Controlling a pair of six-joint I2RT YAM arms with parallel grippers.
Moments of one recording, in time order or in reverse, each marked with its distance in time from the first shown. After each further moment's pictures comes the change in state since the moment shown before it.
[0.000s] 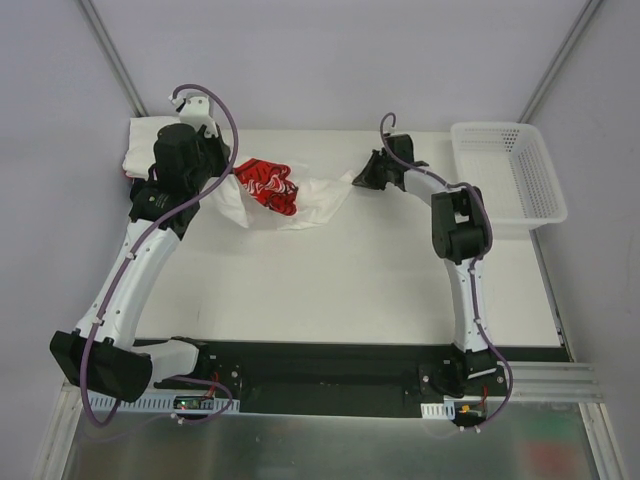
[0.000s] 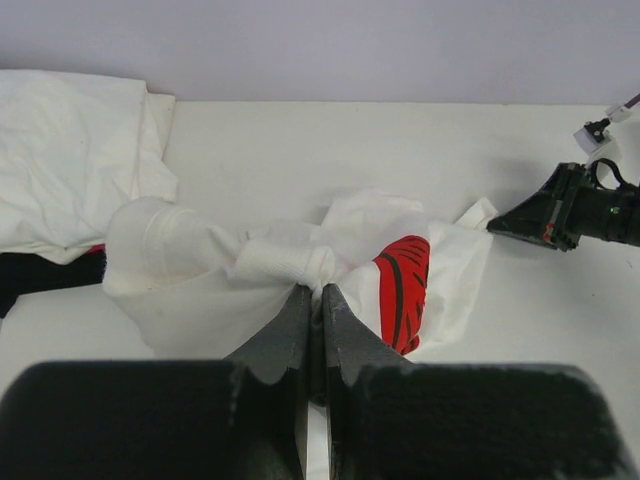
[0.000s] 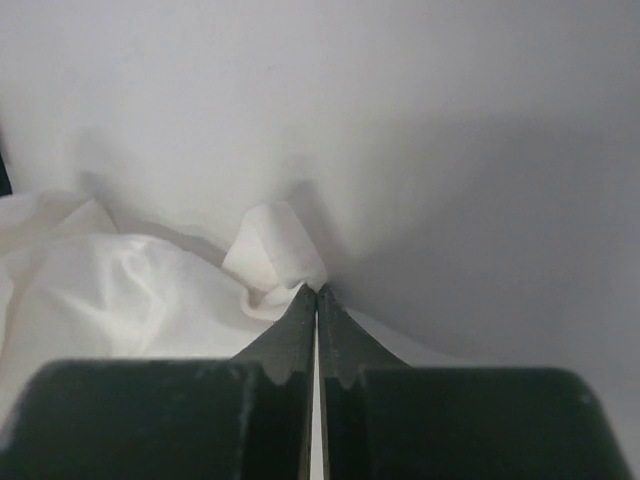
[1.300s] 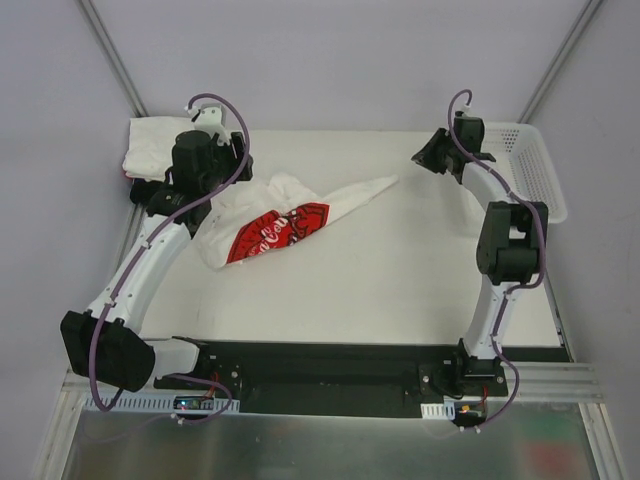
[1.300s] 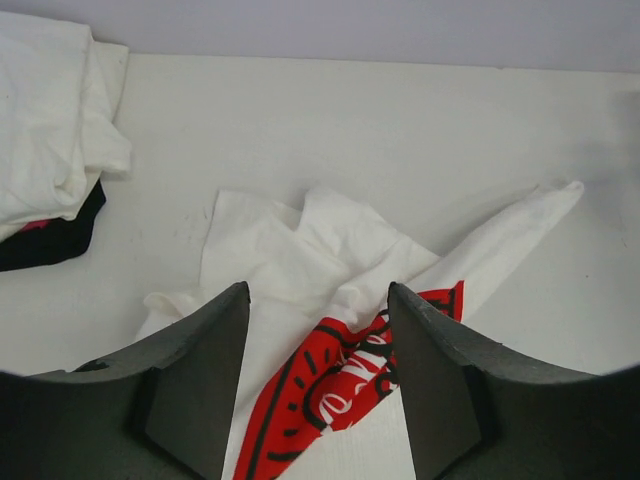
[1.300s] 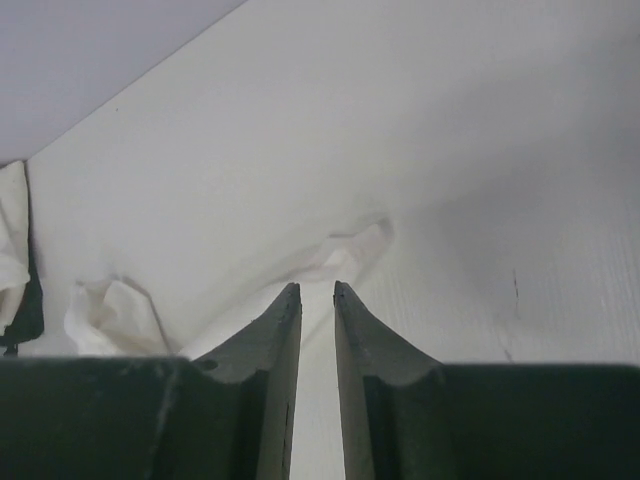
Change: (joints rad) left arm -0.006 0.043 -0.100 0.087 0.036 -0.058; right arm -0.257 -0.341 -0.183 -0.048 0.124 -0.079
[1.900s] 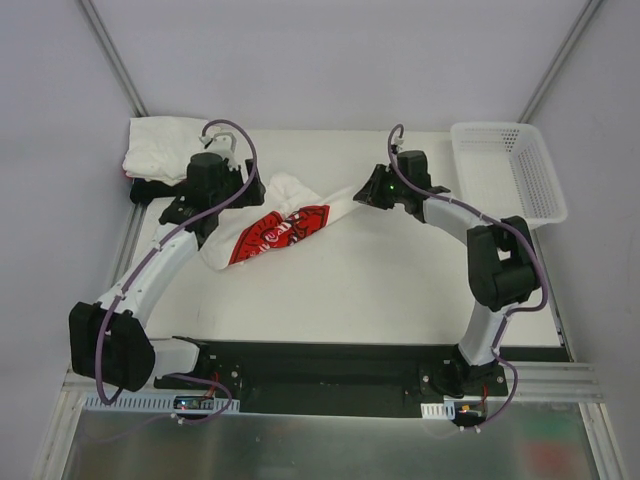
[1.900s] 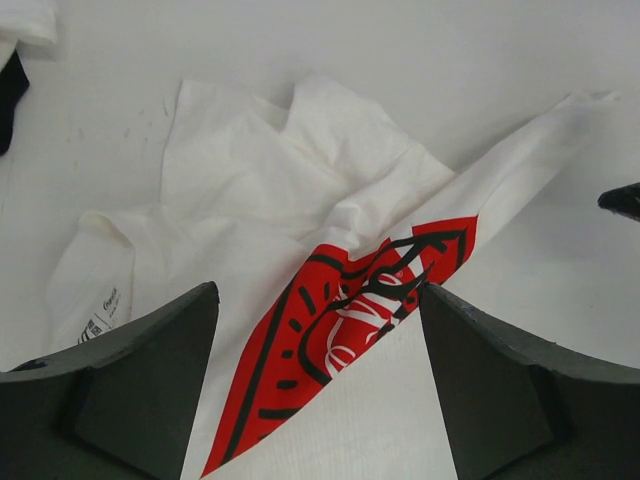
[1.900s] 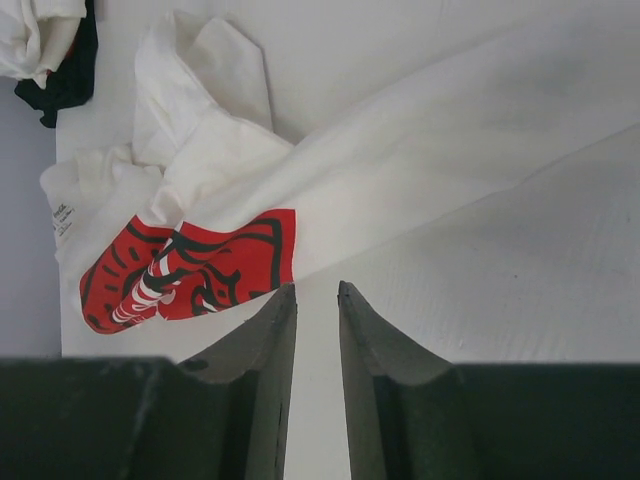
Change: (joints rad) left arm -0.003 0.009 -0.173 0.035 0.058 -0.055; right arm 0.318 -0.249 -0.451 0.196 -0.118 0.025
